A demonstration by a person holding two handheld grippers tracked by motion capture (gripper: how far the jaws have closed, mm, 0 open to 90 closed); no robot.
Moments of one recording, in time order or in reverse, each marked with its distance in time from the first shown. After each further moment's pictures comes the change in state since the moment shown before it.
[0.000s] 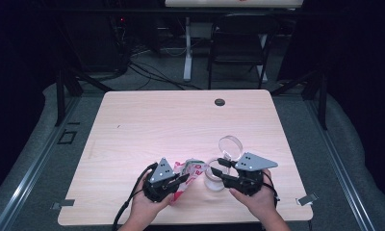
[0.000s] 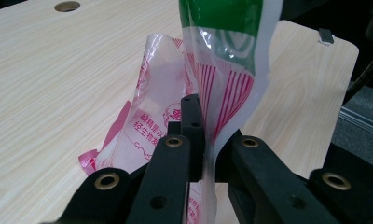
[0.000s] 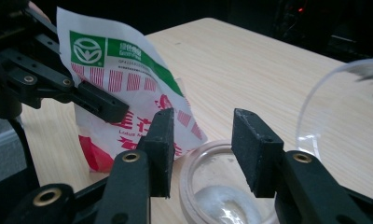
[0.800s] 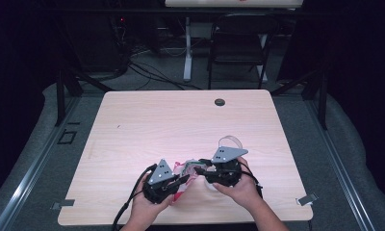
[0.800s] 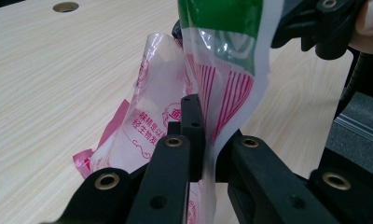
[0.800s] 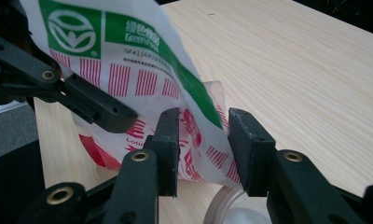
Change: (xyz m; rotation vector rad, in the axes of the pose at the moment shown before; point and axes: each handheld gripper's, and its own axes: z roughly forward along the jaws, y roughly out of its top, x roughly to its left) left arm -0.001 -0.003 0.000 -0.016 -0.007 -0.017; right arm 0.003 0.012 0.054 0.142 0.125 -0.074
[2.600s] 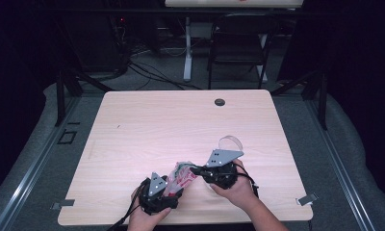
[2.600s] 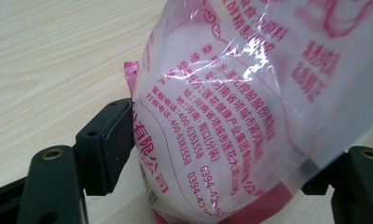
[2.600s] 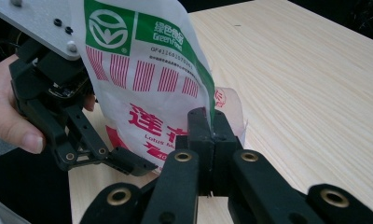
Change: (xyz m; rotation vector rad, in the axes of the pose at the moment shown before) left arm 0.006 -0.066 0.020 0.065 0.225 -0.122; right arm 0.012 0.006 0.003 -0.027 0.080 -0.059
